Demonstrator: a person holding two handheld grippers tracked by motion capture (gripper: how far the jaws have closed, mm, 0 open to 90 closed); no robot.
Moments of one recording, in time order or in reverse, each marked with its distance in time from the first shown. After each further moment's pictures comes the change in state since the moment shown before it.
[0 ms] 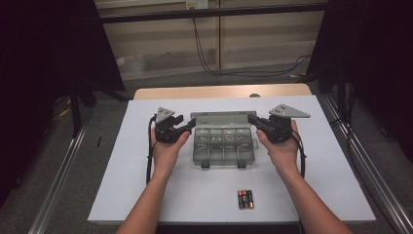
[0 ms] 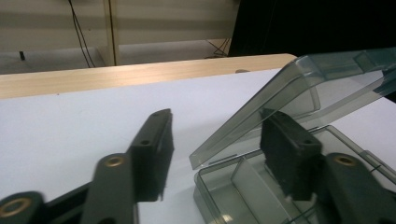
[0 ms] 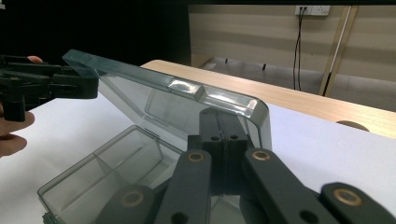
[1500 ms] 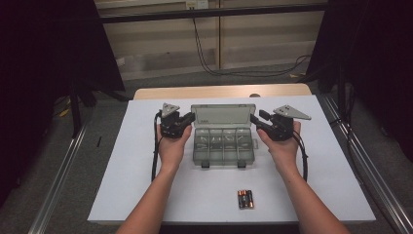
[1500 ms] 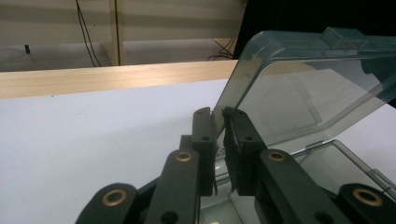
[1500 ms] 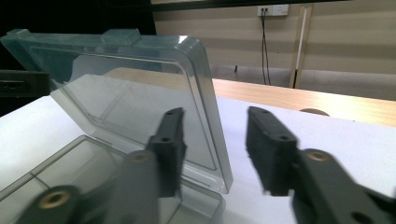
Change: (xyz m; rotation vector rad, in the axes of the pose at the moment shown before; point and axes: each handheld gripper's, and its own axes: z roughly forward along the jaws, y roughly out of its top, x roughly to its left) left arm -0.005 0.009 0.016 0.010 0.013 -0.030; right arm -0.024 -0.020 0.015 -0.035 -0.125 0.062
